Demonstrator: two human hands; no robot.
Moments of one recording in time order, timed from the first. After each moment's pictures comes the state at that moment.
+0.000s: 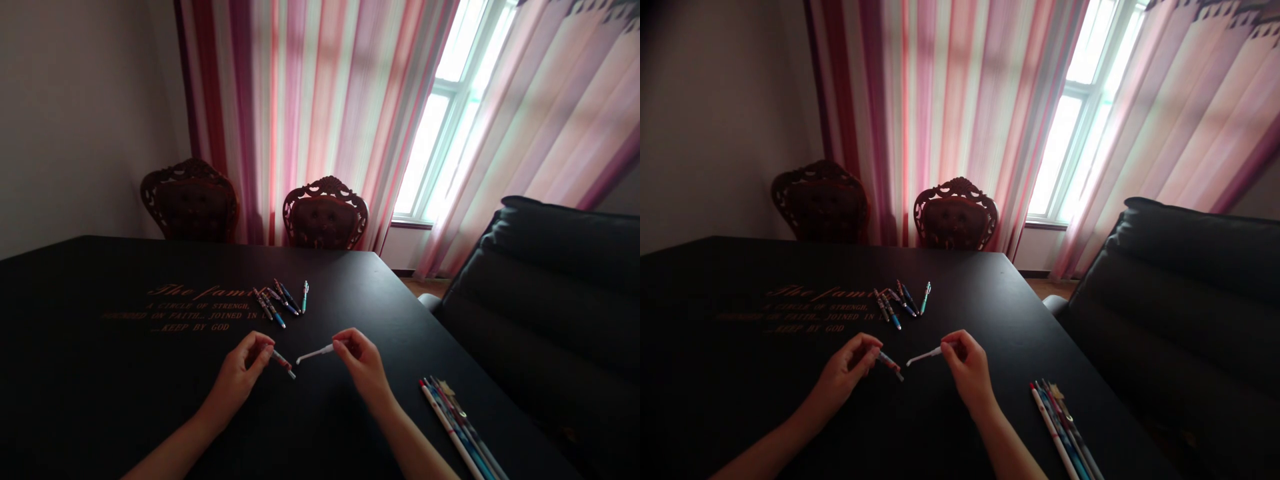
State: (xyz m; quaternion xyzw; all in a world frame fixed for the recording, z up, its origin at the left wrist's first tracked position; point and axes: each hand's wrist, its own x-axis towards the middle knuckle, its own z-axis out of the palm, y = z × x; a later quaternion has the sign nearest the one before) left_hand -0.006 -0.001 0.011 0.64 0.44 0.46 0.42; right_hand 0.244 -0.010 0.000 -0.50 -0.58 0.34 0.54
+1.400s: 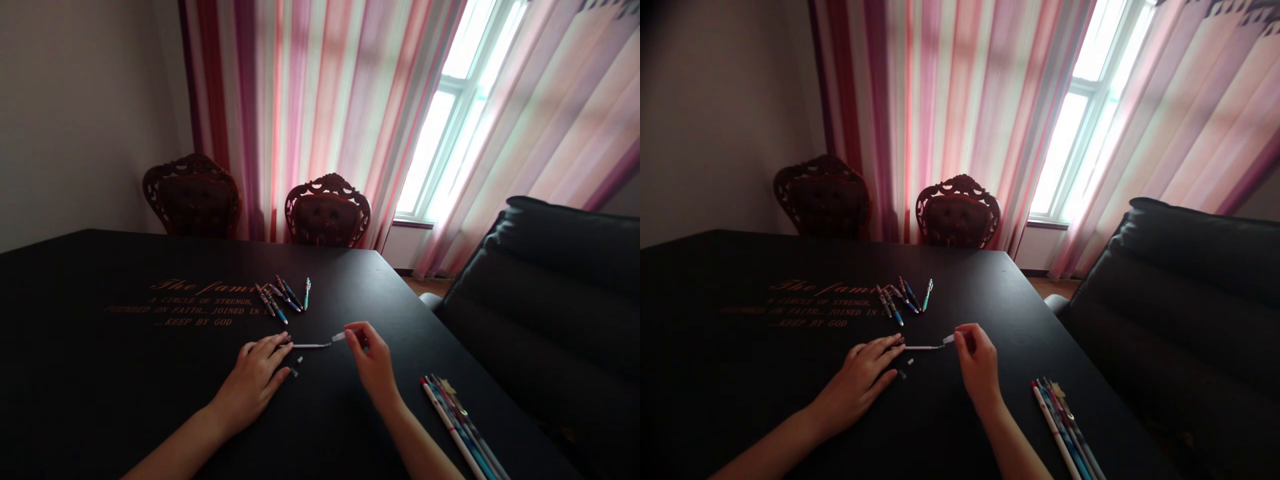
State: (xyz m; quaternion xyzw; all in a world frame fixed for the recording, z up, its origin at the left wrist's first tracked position) left_hand -0.010 -0.005 -0.008 0.88 0.43 0.21 0.06; right_hand 0.251 -0.013 0.008 -0.57 -0.60 0.18 0.53
